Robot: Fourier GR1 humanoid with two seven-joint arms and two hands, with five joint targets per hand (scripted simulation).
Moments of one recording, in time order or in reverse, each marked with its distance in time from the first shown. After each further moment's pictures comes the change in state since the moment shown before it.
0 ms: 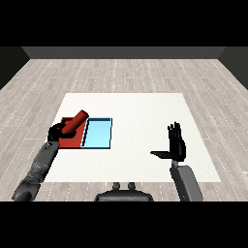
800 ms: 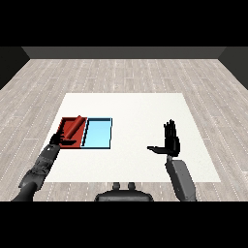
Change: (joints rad) left arm -0.153 -0.041 -0.007 0.474 -0.087 -0.153 -0.026; right arm -0.099 0.047 -0.020 0.176 0.029 0.014 -0.076
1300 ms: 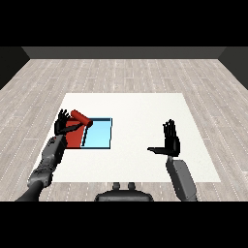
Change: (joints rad) left arm -0.018 -0.083 0.301 -0.265 0.329 -0.226 -0.406; right arm -0.001 -0.010 0.001 -0.002 -0.014 0.044 -0.010
